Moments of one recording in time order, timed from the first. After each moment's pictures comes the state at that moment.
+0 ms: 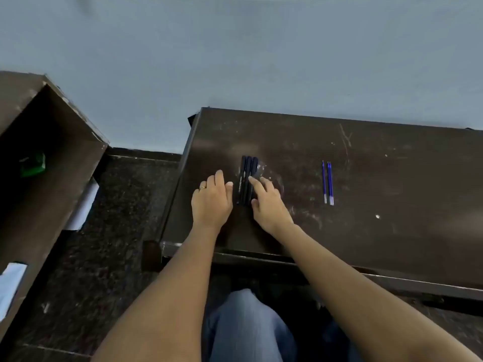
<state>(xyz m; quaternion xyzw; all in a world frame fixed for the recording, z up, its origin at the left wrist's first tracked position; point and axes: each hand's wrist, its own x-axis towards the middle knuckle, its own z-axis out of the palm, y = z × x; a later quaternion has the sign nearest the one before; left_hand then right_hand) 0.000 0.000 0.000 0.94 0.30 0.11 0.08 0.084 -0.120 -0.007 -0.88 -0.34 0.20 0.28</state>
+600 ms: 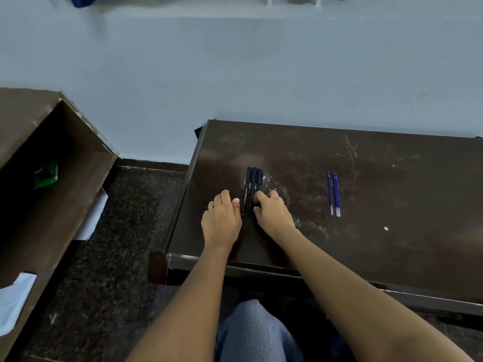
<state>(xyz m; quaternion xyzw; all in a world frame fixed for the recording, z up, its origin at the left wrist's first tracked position) 0.007 -0.021 -0.011 0.92 0.34 0.12 0.15 0.102 -0.113 -0.010 -0.90 -0.31 0.20 0.21</state>
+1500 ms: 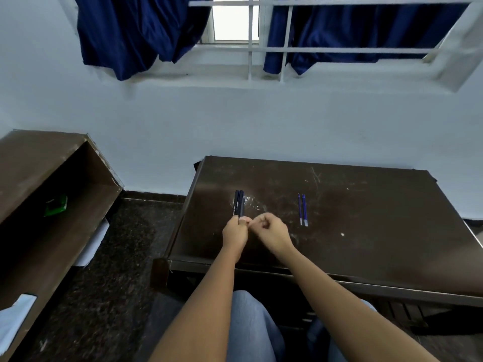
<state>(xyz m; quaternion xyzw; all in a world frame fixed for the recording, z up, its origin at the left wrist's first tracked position) -0.007 -0.099 0.065 0.68 0.42 0.09 0.59 0.046 -0.194 0.071 -0.80 -0.16 0.24 0.53</state>
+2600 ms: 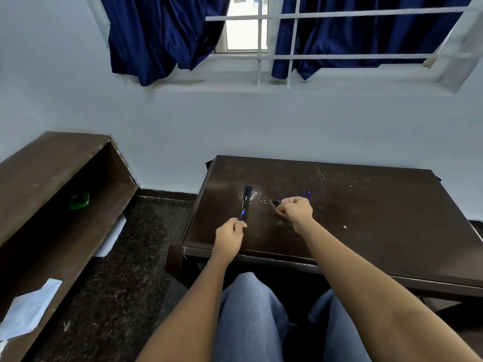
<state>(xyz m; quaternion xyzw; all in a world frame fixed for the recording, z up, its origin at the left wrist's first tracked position) -0.079 -0.101 0.068 0.77 0.36 0.13 0.51 0.081 -0.205 0.086 -0.79 0.06 0.22 0.57</state>
